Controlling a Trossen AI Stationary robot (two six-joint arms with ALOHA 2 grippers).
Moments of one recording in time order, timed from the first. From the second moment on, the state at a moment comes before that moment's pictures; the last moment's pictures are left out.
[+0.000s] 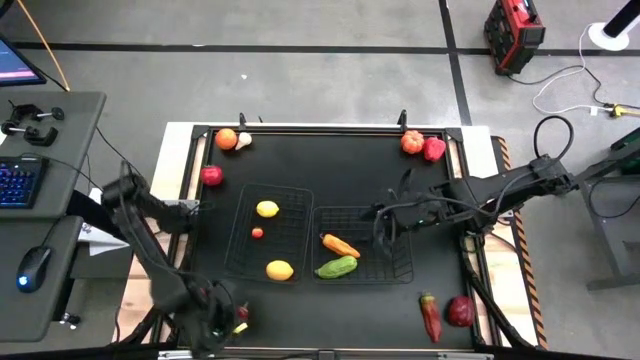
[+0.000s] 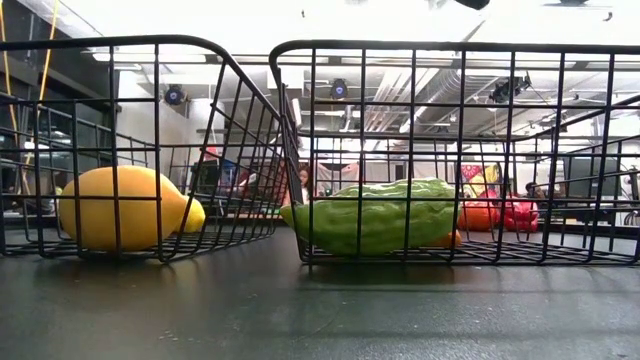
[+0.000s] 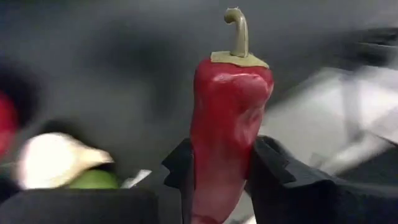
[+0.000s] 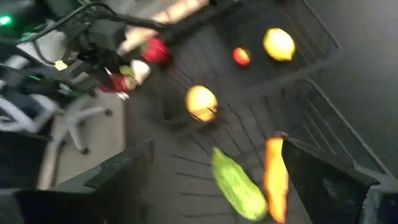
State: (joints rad) left arm -1.00 1.62 1.27 -0.85 -0.15 -2.07; right arm 0.31 1.30 1.27 -0.59 0.17 0.67
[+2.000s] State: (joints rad) left arm -0.24 1.36 1.22 -0.16 -0.34 -0.60; right arm 0.68 1.14 1.26 -1.26 0.28 1.20
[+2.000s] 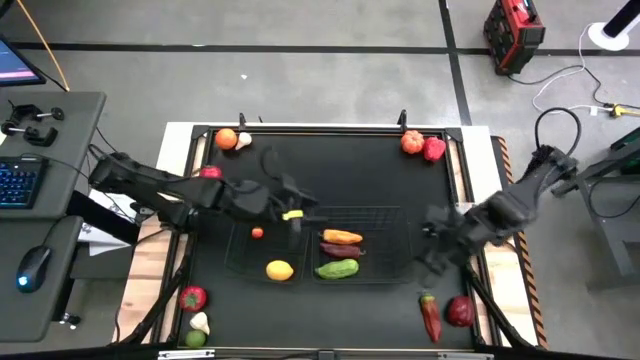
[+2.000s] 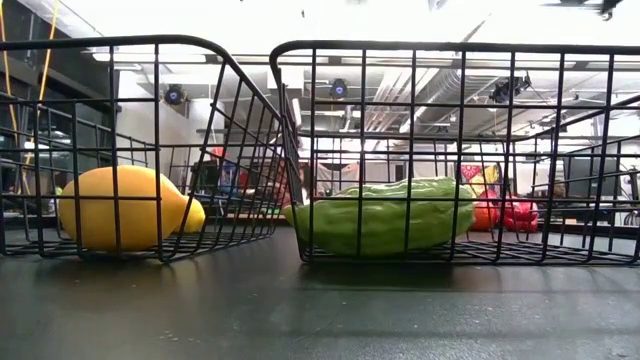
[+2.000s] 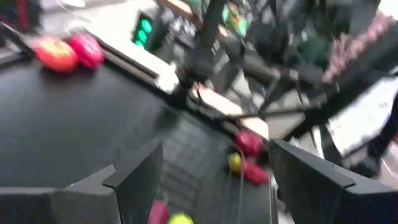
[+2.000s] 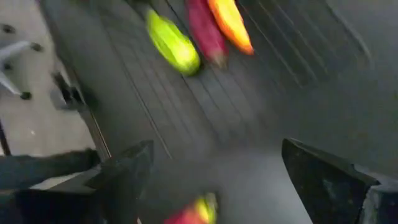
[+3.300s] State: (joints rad) left arm -0.18 1.17 1.22 -0.16 -0.42 -0.57; right arm 0.90 1.51 0.76 -0.58 -0.22 1.92
